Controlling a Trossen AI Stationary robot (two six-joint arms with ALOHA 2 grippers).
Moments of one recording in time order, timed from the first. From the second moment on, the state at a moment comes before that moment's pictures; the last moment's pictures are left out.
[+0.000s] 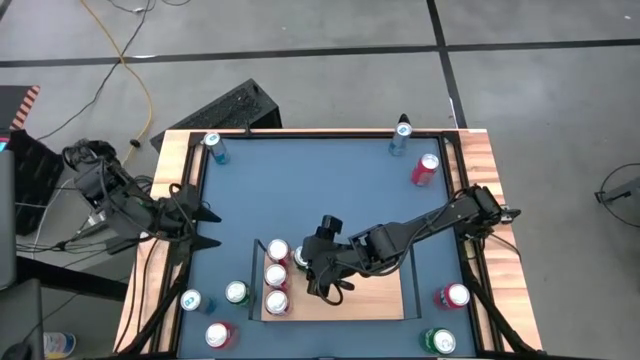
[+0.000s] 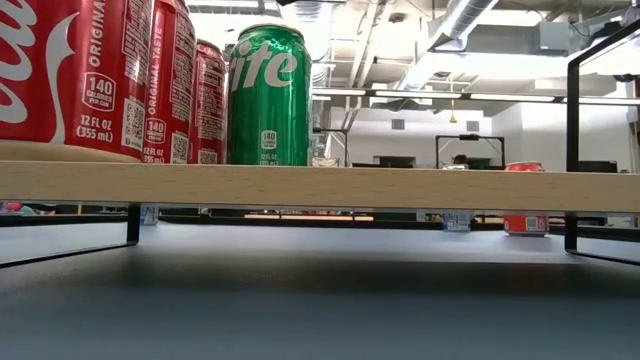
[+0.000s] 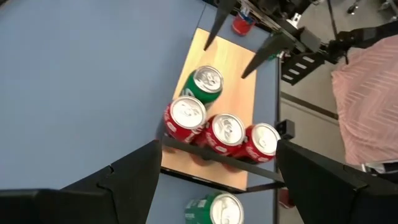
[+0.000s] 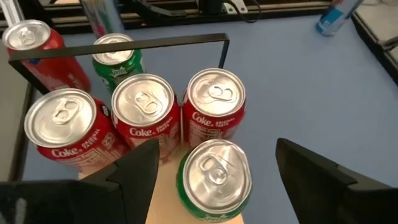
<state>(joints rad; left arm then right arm) -0.71 0.92 1.37 -1.10 -0.49 -0.86 0.39 1.95 1.88 -0.72 0.48 0.38</state>
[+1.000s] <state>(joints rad) -0.67 0.94 1.37 -1.10 -0.48 -0.85 0.36 2.03 1.78 -0.64 0.40 0.42</state>
